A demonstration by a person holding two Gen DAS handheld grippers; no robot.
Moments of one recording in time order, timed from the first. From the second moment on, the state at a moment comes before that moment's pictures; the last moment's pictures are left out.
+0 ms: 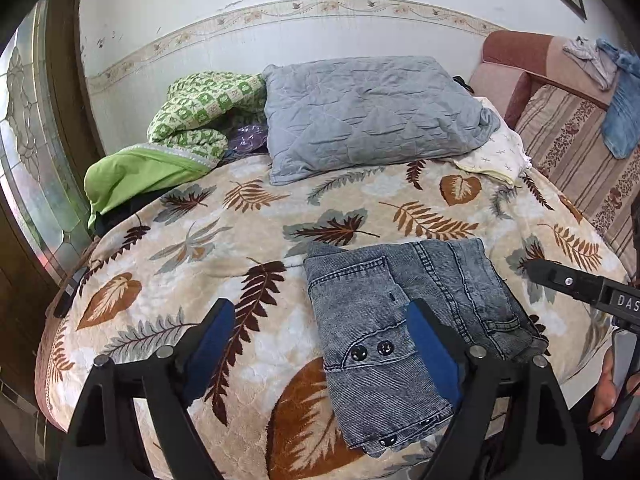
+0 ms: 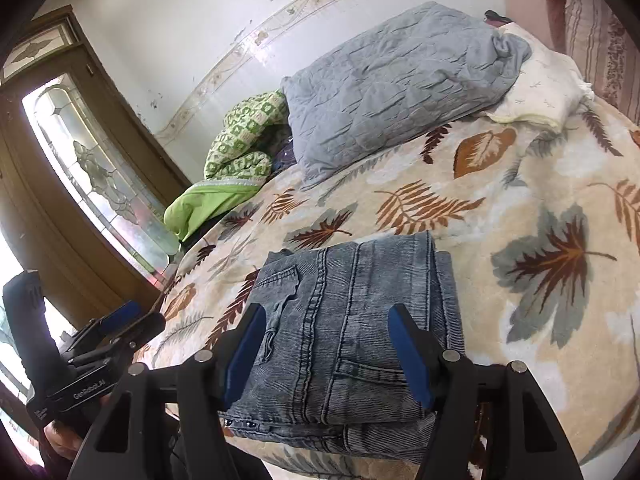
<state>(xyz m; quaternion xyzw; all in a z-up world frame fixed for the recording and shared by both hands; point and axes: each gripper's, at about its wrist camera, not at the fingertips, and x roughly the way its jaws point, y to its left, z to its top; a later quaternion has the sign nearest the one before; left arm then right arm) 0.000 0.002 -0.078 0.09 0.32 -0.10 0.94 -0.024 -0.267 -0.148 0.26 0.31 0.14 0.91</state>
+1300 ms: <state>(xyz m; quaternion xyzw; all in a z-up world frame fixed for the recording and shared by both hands) 0.036 0.019 -0.135 0.07 0.41 -0.08 0.90 -0.013 -0.285 -0.173 0.28 0.35 0.10 0.89</state>
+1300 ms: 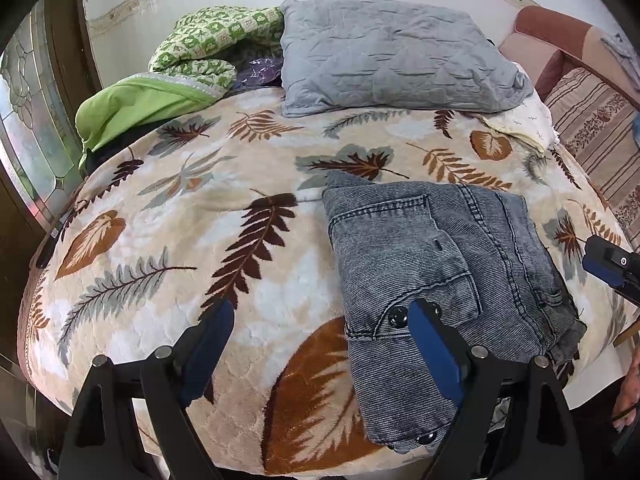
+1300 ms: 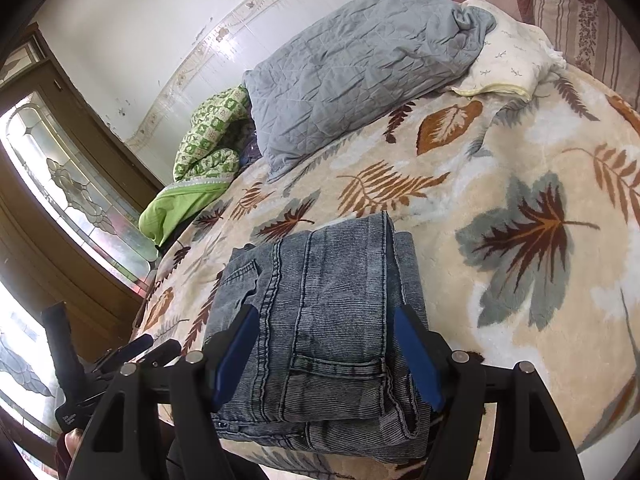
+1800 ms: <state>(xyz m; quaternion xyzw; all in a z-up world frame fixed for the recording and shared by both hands) 0.044 0.018 -0.152 0.06 0.44 -0.09 0.89 -0.008 -0.291 -0.185 0.29 0.37 0.09 0.88</state>
